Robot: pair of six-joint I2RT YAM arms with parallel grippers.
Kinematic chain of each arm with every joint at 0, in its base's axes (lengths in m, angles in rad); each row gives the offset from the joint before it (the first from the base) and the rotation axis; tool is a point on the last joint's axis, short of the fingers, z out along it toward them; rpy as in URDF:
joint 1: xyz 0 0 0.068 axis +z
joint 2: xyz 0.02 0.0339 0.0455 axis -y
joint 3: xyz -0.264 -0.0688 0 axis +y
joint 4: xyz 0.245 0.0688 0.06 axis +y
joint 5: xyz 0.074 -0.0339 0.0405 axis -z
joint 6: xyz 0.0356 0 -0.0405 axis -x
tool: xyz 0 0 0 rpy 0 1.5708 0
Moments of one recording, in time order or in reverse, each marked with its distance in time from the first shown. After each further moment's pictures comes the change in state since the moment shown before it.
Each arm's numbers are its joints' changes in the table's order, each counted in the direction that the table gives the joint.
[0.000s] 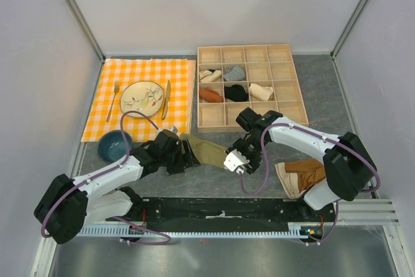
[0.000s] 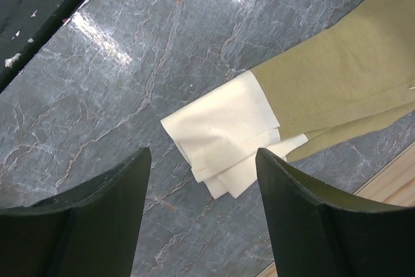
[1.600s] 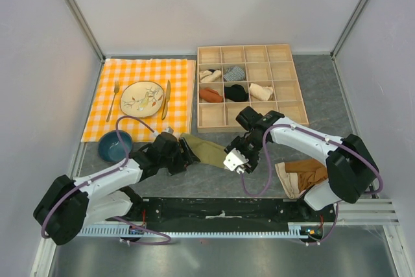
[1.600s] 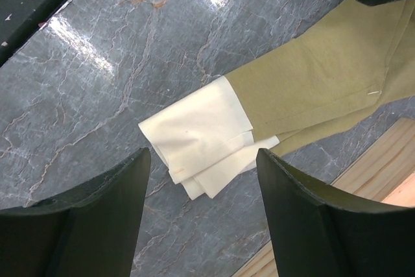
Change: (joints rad) left arm 0.000 0.049 0.069 -0.110 -0.039 0.115; right arm 0.007 0.026 0.000 -0.042 -0.023 0.018
